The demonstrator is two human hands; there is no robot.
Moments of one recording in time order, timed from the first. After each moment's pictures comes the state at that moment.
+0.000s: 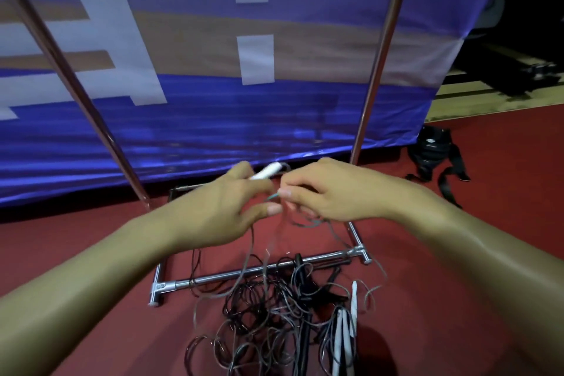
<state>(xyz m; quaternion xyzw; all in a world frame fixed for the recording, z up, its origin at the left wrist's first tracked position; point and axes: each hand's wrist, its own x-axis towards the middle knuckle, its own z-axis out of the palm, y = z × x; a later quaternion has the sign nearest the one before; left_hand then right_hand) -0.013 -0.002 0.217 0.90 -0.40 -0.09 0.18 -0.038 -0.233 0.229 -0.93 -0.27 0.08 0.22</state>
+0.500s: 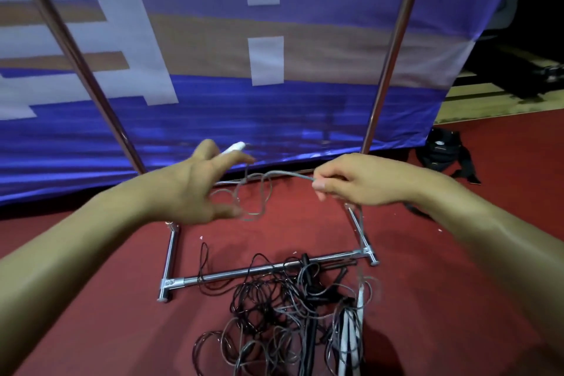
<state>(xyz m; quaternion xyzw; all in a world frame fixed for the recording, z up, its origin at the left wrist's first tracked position) 0.010 0.045 0.236 0.94 -0.31 -0.11 0.11 -0.026 -0.262 0.225 -0.93 -0.22 0.13 0.27</state>
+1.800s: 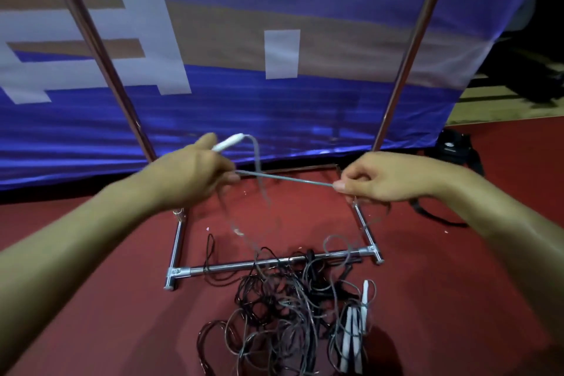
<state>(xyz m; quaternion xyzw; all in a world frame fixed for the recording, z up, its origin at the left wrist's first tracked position) 0.019 0.064 0.222 0.95 -0.31 -0.02 0.07 -0.032 -0.260 0.237 -0.94 -0.19 0.18 0.21</state>
